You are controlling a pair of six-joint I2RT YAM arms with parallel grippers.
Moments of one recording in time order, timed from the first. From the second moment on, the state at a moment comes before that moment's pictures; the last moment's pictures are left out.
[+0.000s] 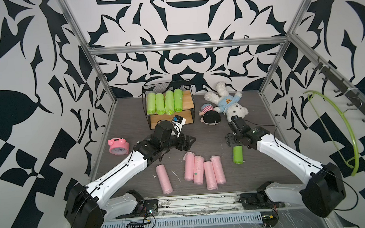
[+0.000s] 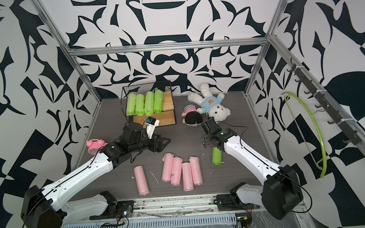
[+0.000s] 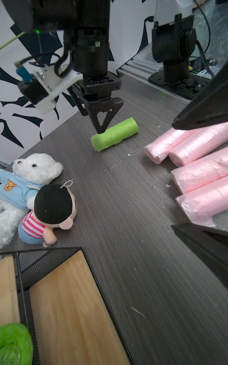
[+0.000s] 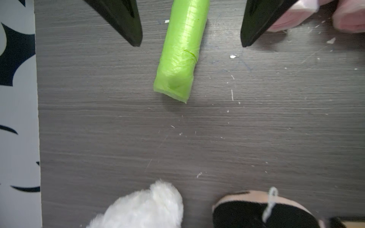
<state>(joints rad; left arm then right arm) -0.73 1.17 0.88 -0.27 0.25 -0.34 0.44 1.25 0.91 -0.80 0.30 0.36</state>
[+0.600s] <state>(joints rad) -0.73 1.19 0.88 -0.22 0.27 -0.37 0.34 1.38 0.72 -0.65 0.16 0.49</state>
